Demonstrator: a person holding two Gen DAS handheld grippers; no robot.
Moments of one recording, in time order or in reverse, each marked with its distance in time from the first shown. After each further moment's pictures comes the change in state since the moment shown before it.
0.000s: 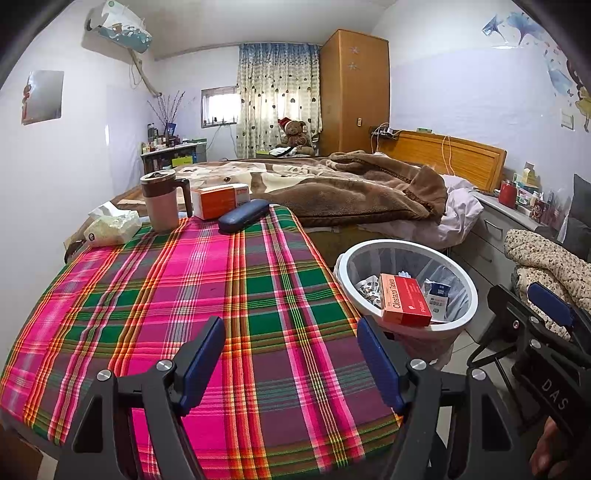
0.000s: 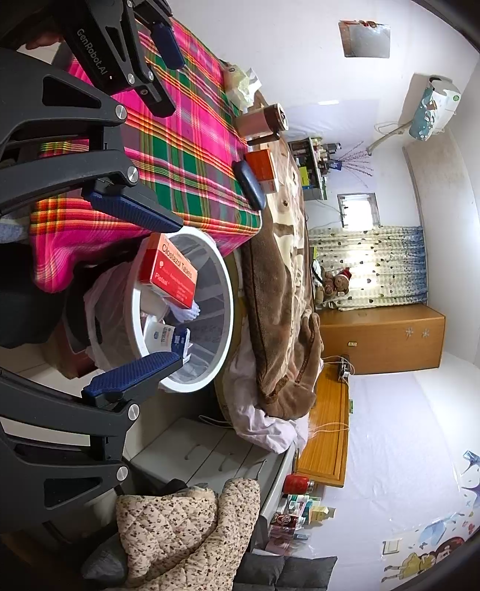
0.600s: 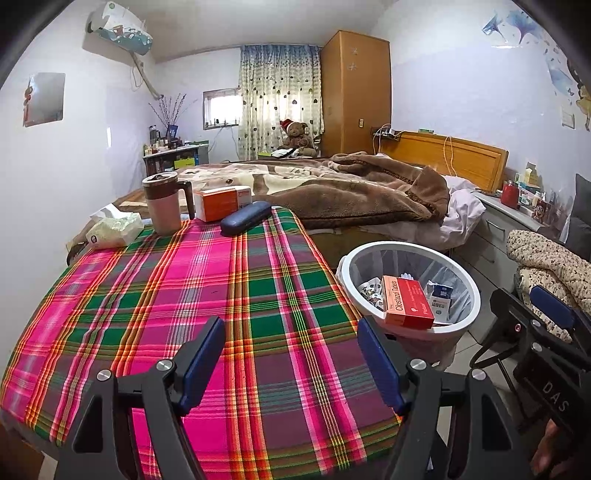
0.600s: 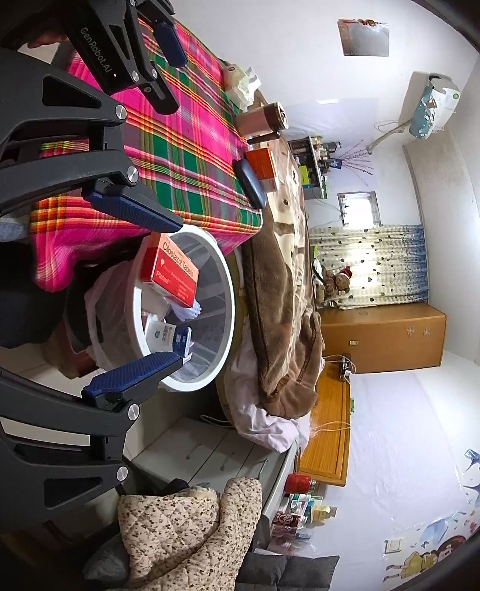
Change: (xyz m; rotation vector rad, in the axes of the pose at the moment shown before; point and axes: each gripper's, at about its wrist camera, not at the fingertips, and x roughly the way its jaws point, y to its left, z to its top) left arm 0.000 -0.002 0.001 0.004 -0.007 0.008; right arm 0.001 -0.001 -0.002 0.002 0.002 0.000
